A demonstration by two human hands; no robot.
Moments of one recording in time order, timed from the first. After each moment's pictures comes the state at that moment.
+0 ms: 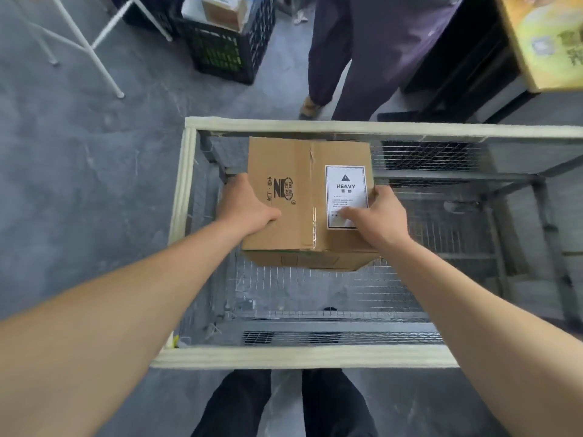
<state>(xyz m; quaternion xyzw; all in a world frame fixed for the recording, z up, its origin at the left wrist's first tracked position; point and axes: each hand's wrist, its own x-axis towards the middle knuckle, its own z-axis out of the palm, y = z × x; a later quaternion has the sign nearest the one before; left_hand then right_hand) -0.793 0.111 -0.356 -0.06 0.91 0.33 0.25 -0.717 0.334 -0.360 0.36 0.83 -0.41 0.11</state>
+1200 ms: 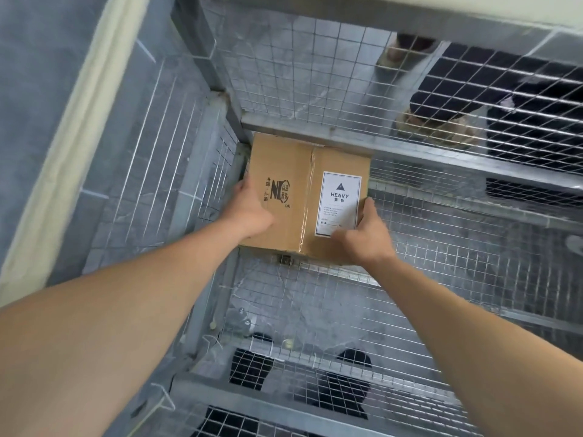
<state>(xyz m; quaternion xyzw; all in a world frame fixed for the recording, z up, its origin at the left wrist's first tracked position) -0.861 0.063 -0.699 -0.17 0.89 0.27 0.31 -0.805 0.282 -0.707 0.26 0.82 -0.44 0.25</state>
